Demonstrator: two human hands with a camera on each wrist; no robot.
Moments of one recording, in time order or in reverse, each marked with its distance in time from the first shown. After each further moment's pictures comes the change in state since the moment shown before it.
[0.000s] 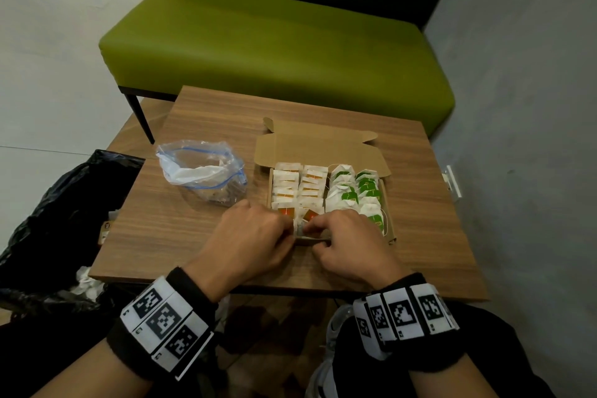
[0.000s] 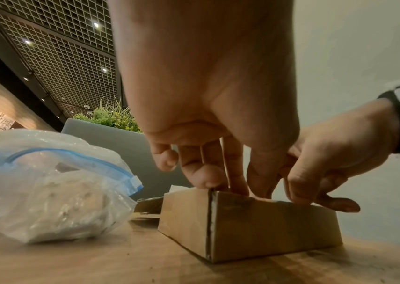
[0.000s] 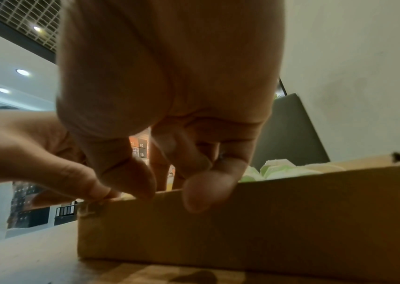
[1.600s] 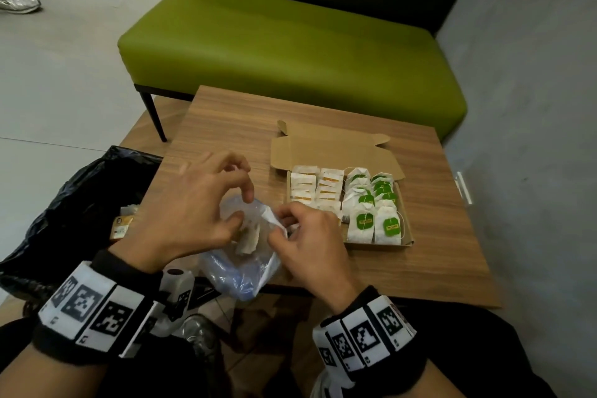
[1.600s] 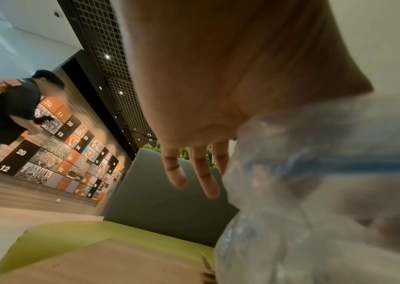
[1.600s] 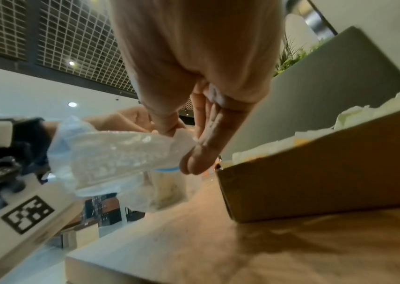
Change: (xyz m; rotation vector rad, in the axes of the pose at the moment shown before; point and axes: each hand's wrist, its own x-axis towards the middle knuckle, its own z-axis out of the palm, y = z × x) left_hand -0.046 -0.055 -0.061 -0.219 0.140 -0.140; right_hand 0.005 -0.065 0.036 0.512 0.341 -0.126
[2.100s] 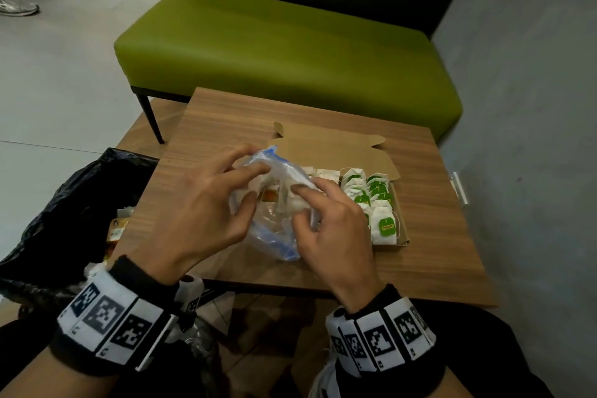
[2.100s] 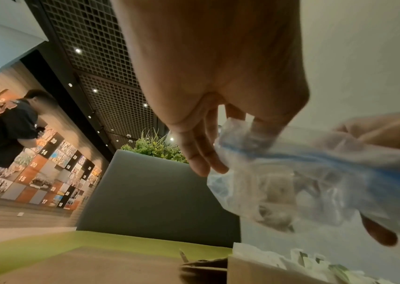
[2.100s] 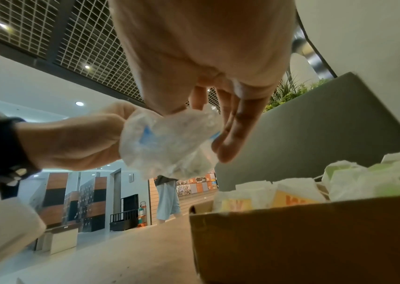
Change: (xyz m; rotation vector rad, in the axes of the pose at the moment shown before) left_hand 0.004 0.013 0.018 -0.098 0.328 0.159; right_hand -0.006 0.000 -0.025 -0.177 0.221 -0.170
